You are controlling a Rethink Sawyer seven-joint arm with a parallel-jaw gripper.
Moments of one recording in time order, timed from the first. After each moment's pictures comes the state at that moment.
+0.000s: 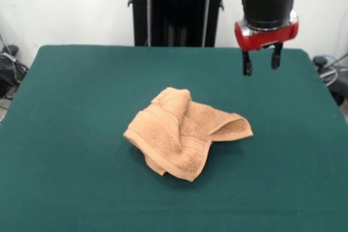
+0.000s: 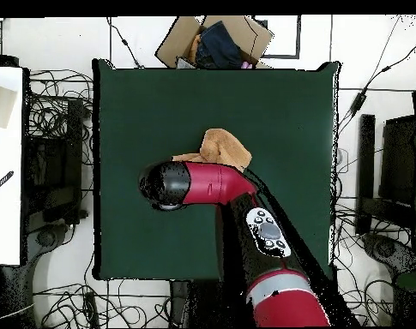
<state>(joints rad) -0.30 -0.69 0.30 1.81 -0.06 0.61 1.48</state>
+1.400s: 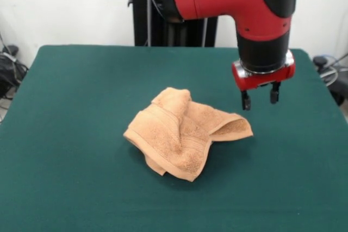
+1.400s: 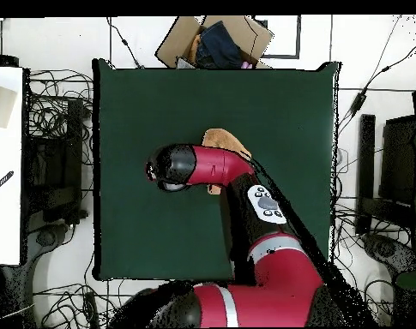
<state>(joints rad) -0.30 -0.51 0.30 1.64 -0.06 0.61 1.48</state>
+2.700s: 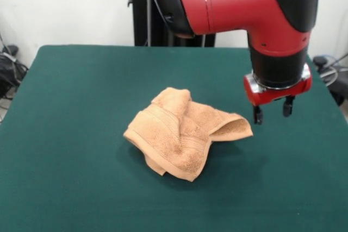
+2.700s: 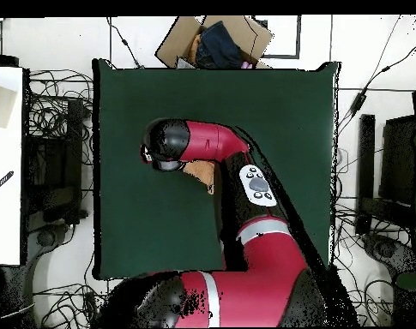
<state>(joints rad) -0.25 -0.46 0.30 1.45 -0.06 0.77 1.48</state>
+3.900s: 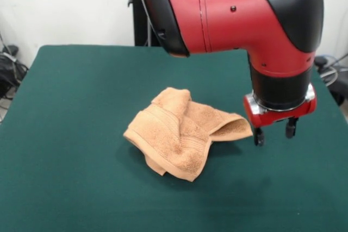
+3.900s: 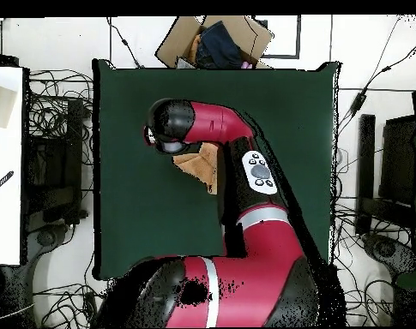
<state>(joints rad) -0.25 -0.39 0.30 1.29 -0.06 0.83 1.48</state>
